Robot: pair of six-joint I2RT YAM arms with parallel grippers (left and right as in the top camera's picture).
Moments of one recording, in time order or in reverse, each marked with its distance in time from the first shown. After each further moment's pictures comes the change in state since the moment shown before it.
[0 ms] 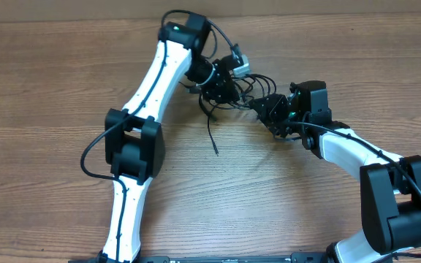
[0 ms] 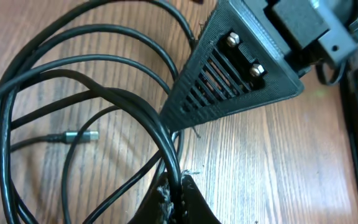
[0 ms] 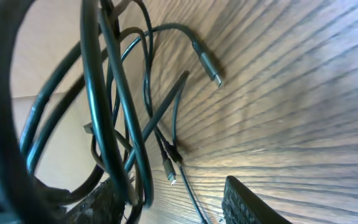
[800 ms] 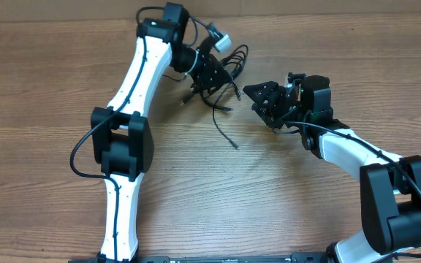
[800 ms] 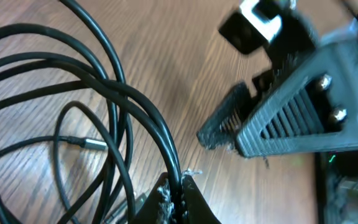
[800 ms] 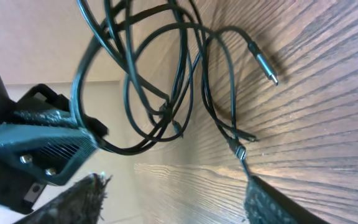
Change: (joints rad) left arm 0.091 0.000 0.000 0.154 0.129 -0.386; right arm 0.000 0.000 -0.003 0.190 -0.092 0.074
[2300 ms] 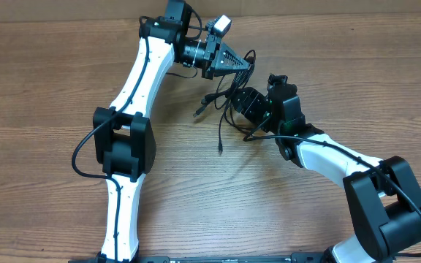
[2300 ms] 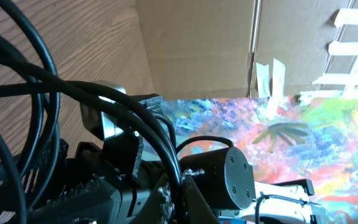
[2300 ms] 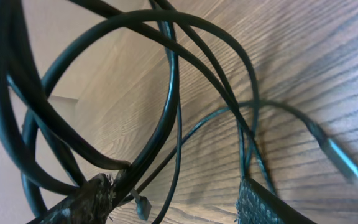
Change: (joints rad) left arm -0.023 0.000 0.000 0.105 0.504 -0.750; right arm 0.198 0.000 0.000 0.028 0.397 -0.137
